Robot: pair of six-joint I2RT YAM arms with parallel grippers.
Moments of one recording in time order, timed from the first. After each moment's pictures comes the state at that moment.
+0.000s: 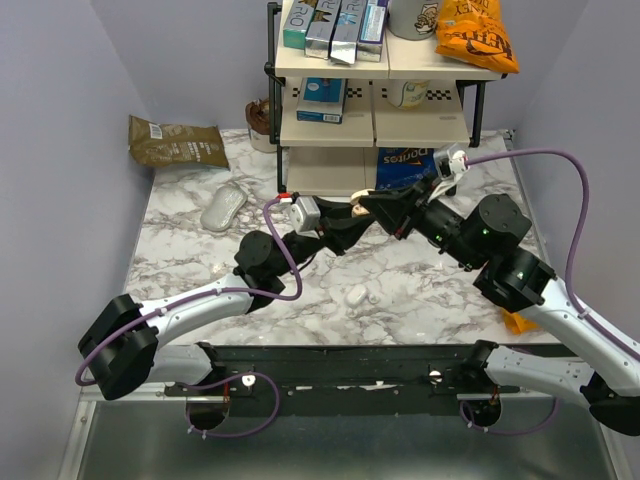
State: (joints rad) left arm -0.89 1.25 0.71 1.04 0.23 -0.19; right arm 0.87 0.94 1.13 -0.07 0.01 0.29
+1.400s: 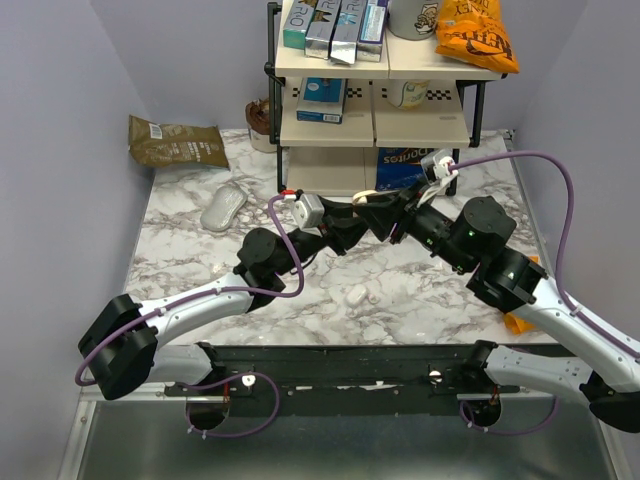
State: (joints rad) left arm -0.89 1.25 0.73 0.98 0.22 -0.20; right arm 0.88 0.96 1.10 -0.09 0.06 0.27
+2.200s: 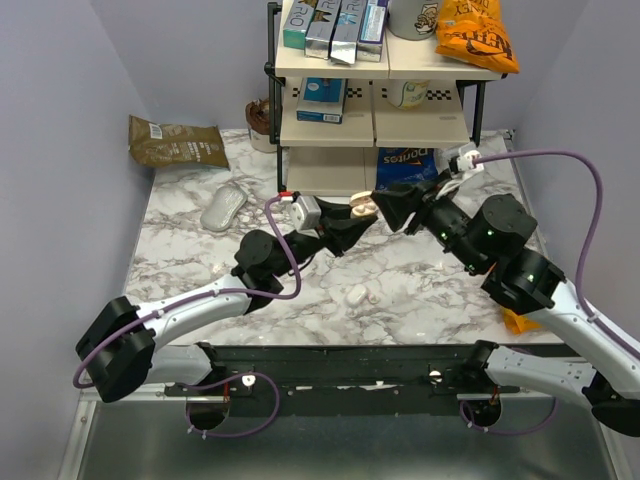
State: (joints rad) left arm -0.89 1.24 0.72 0.99 0.22 -0.20; right arm 0.88 0.93 1.15 -0.16 0.19 0.26
